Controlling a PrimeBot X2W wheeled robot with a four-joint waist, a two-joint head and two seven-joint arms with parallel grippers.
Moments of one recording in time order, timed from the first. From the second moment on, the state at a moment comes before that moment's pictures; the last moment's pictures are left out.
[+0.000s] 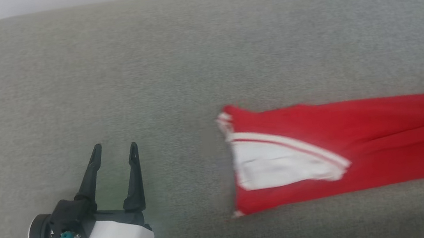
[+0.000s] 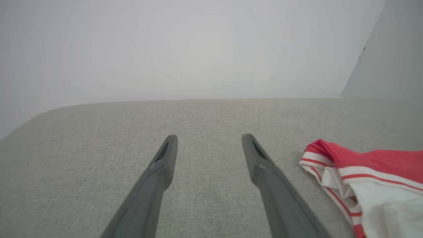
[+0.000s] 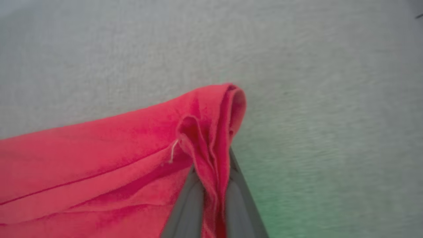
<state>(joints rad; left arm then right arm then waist) -0.11 0.06 0.00 0.09 -0.12 -0.12 -0.26 -0.57 -1.01 0.88 0.68 1.55 0.13 0.05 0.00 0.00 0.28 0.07</state>
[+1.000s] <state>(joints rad) -0.09 0.05 0.01 0.10 -0.14 -0.13 -0.26 -0.56 -1.05 0.95 0.35 1.36 0.13 -0.02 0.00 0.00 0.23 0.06</state>
